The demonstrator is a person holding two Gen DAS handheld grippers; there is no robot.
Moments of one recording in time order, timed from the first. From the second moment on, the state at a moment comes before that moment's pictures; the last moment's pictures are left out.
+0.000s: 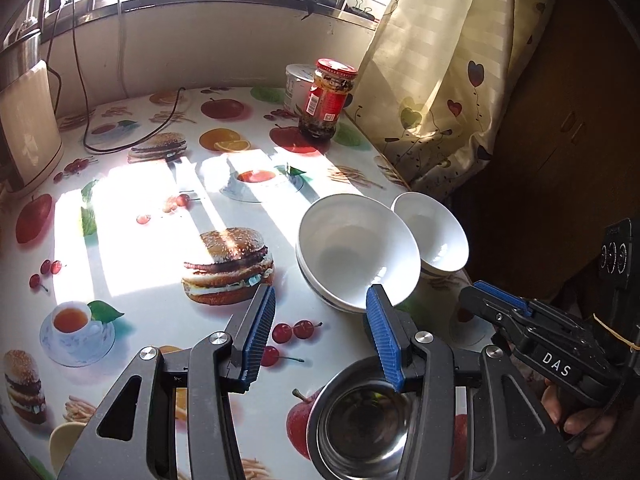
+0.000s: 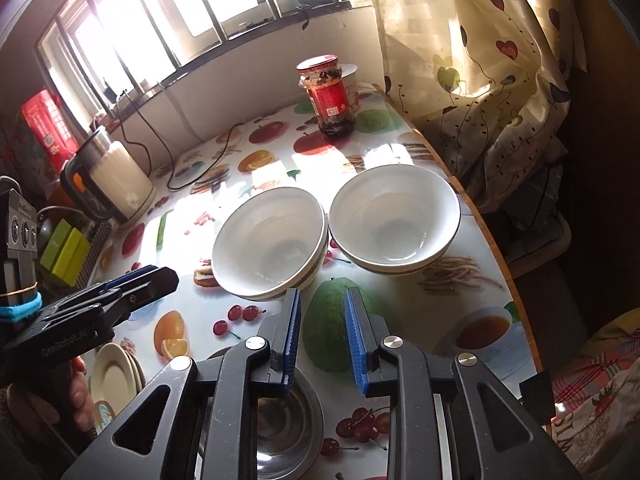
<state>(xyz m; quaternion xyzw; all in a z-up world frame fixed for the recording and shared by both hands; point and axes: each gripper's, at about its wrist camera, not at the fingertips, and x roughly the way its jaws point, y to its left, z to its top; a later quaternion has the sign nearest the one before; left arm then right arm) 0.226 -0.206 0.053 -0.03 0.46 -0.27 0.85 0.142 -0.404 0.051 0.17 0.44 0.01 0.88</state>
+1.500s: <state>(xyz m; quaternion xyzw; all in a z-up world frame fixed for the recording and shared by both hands) 0.278 -0.224 0.010 -0.04 0.51 -0.26 0.82 0.204 -0.401 0.021 0.17 0.47 0.01 0.86</state>
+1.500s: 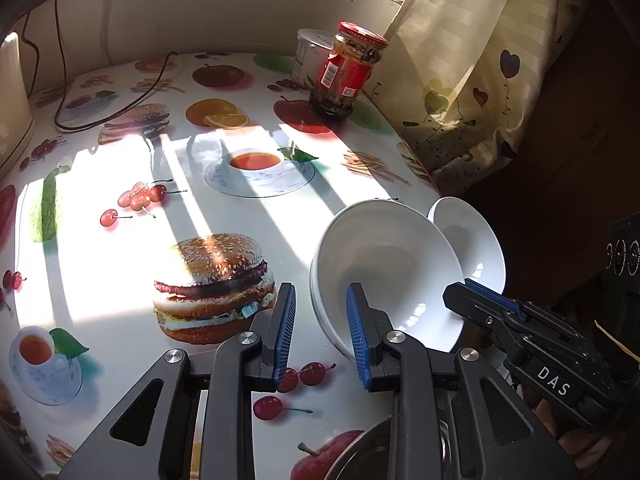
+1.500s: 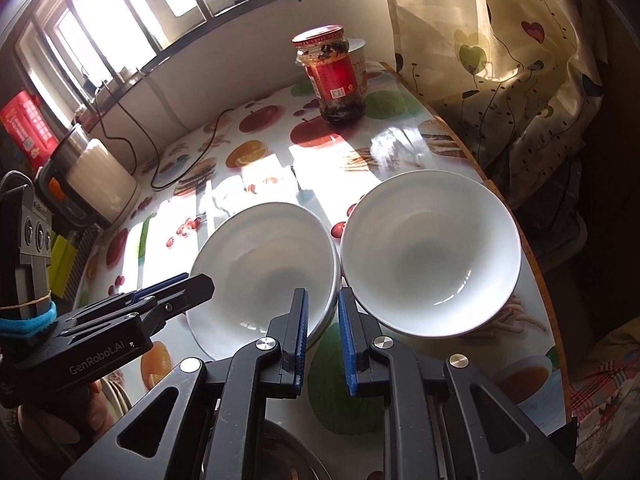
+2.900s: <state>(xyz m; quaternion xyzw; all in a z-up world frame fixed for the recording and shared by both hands) 0.266 -0.224 0.020 -0.02 0.49 -0.25 0.84 0.200 -0.397 0.022 0.18 0.47 0.02 0.86</state>
